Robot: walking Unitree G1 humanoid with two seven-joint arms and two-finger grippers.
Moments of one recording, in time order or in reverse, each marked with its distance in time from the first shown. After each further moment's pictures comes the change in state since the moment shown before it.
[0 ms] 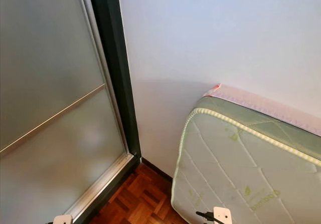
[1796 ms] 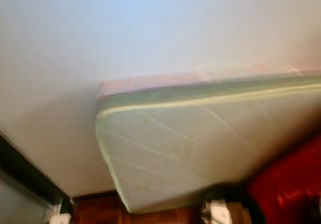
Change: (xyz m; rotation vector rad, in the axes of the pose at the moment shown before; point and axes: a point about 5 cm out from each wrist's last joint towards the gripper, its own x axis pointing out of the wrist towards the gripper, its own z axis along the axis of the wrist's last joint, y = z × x) left arm 0.002 -0.002 0.006 -0.001 -0.017 -0.004; right arm -0.002 -0.004 -0.006 -0.002 0.020 -0.010
